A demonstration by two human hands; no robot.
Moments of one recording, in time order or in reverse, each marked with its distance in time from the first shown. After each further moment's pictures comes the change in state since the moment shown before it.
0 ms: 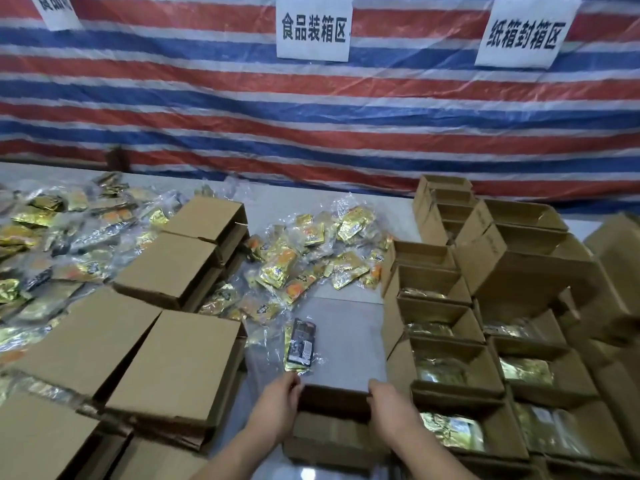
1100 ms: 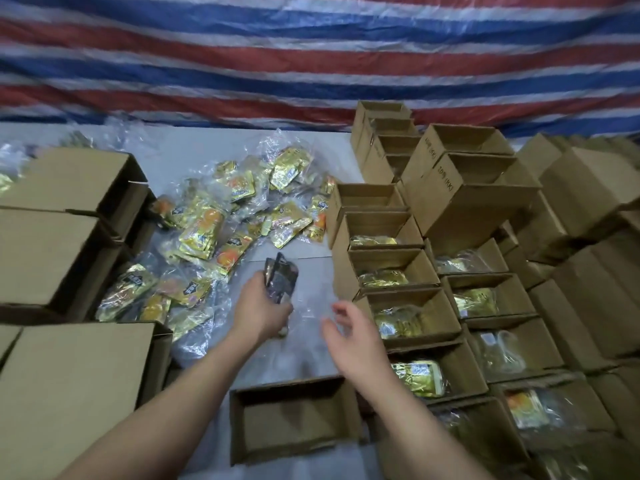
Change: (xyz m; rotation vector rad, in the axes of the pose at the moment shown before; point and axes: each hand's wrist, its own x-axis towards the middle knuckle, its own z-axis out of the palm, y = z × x) left_hand 0.135 0.068 0.014 -0.152 0.066 0.046; right_hand 0.019 -0.029 -0.037 0.723 0.344 0.143
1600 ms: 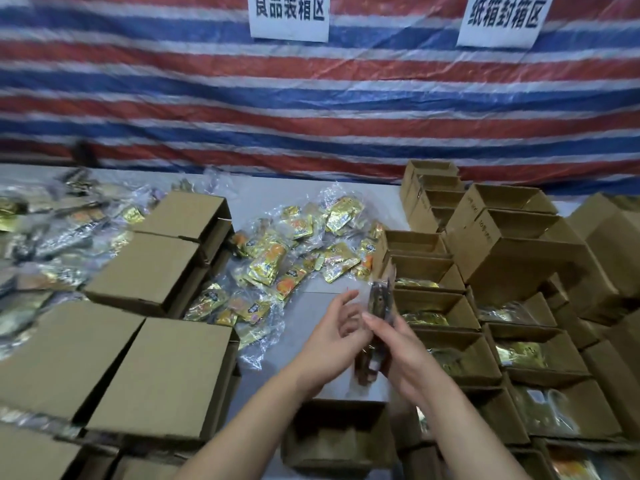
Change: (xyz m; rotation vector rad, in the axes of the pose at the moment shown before) left_hand -0.124 0.095 -0.063 -0.698 -0.358 0.136; right_hand -0.016 -0.053 -0.028 0.816 -0.361 0.053
